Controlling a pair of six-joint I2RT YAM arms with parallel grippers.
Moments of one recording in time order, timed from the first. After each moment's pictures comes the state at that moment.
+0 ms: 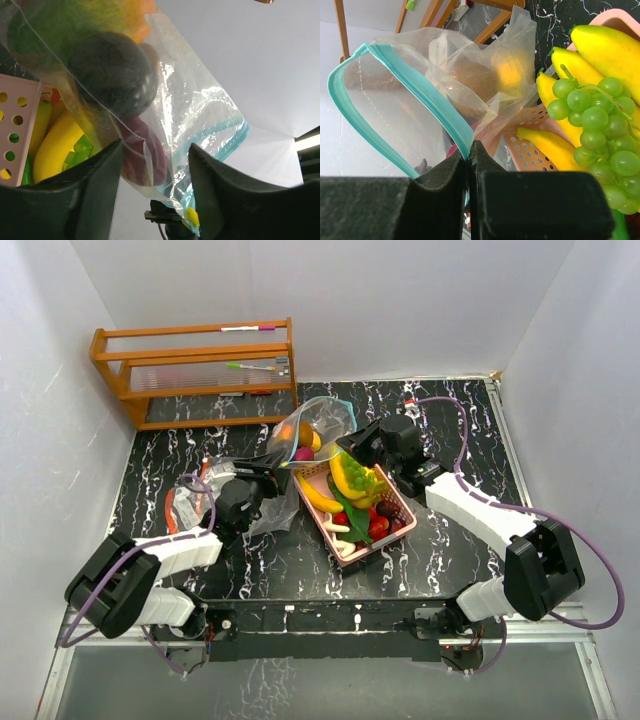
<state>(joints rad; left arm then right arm) -0.61 1.30 0.39 0.78 -0.32 -1.81 0.53 1.39 0.99 0.03 0.02 1.18</state>
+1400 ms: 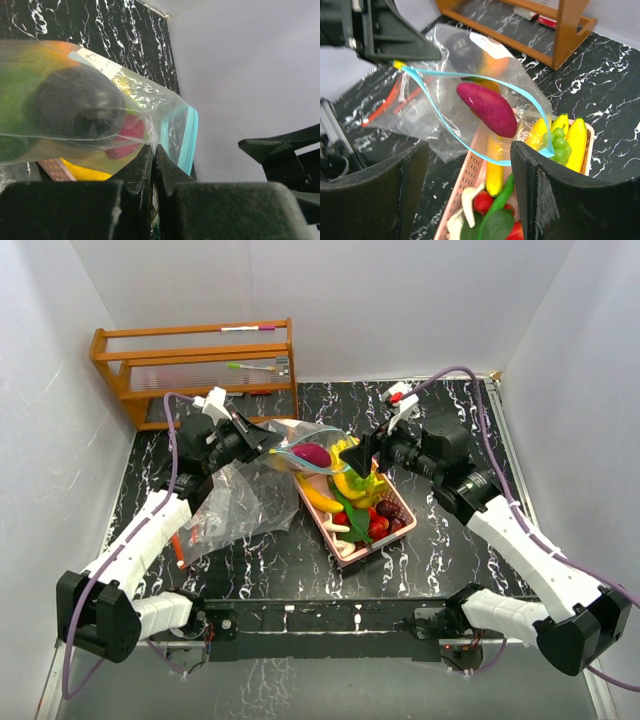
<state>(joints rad) -0.32 1.19 0.91 0.04 0.36 -0.94 0.53 1.06 1.08 -0.19 -0.30 0.20</state>
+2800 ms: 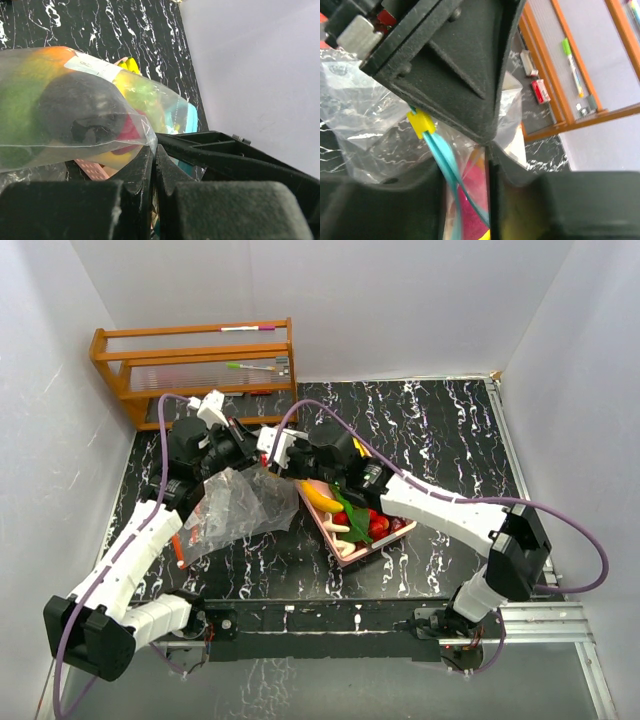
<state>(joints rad) -0.34 1.09 0.96 -0.17 0.36 -0.78 0.93 1.56 1.31 -0.04 -0.08 -0.61</state>
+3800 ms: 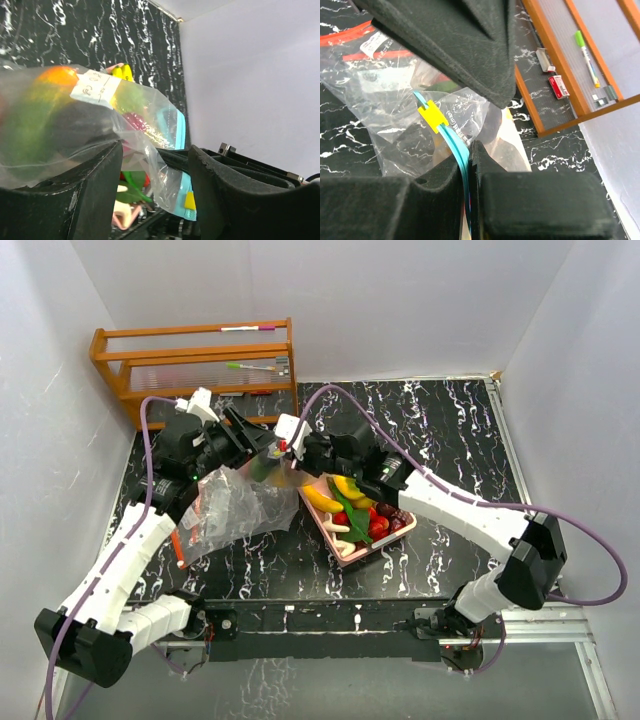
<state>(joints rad) -0.36 1.05 1.05 -0.33 0.25 -0.88 0.86 1.49 1.31 -0.13 -0.21 -0.49</state>
